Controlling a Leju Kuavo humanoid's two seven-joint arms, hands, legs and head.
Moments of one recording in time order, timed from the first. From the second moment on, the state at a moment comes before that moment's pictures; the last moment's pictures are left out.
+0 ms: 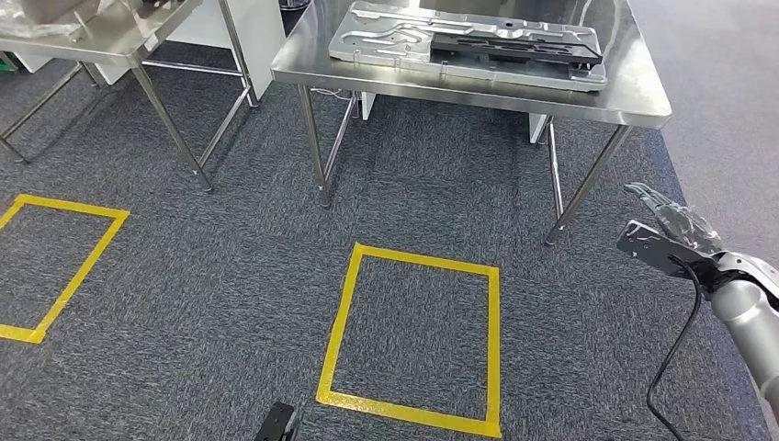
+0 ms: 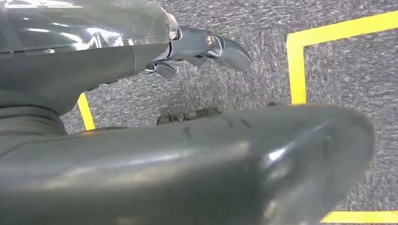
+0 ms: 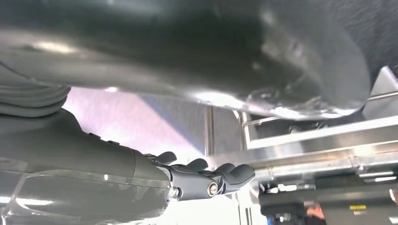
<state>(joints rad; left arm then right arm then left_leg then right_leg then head) -0.10 -0.20 0.50 -0.19 -0.62 0.05 -0.31 -0.90 -0.46 0.58 -0.69 0.48 -0.06 -0.41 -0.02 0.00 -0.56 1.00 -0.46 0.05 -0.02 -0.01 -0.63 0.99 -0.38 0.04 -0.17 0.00</state>
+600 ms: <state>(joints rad) -0.08 -0.20 0.50 -0.19 -0.63 0.07 -0.28 -0.78 -0.43 0.59 -0.71 0.63 -0.19 -0.36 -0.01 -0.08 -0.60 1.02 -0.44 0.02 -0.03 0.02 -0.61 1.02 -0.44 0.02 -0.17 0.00</state>
